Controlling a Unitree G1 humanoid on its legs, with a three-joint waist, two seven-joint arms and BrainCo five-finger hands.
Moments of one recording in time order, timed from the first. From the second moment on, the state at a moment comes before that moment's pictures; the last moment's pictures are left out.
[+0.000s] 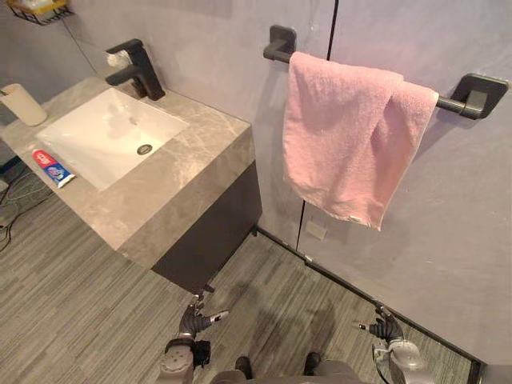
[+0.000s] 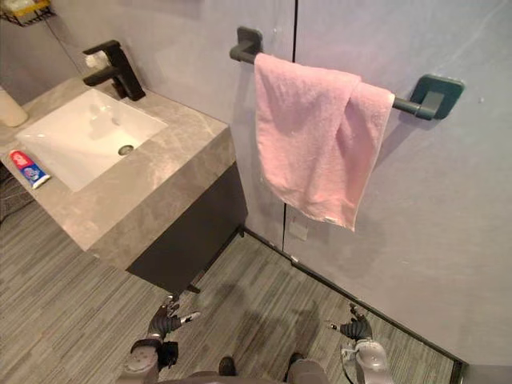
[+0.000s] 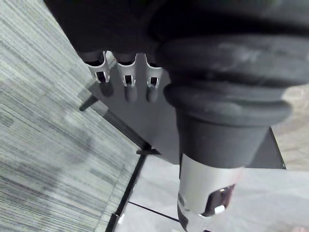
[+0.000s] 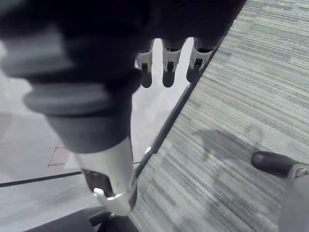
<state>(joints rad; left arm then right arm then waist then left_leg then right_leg) 0.19 0.11 0.01 0.66 -0.03 -0.13 0.04 0.06 -0.16 -0.24 0.85 -0.09 -0.08 -0.02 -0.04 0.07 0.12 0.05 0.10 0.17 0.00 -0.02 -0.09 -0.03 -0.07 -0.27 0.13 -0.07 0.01</state>
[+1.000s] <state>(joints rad) 0.23 0.09 0.08 0.72 -0.06 -0.12 0.07 0.01 -0.12 -0.18 0.90 -0.09 -0.06 -0.06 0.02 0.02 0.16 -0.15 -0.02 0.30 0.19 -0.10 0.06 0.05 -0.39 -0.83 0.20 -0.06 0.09</state>
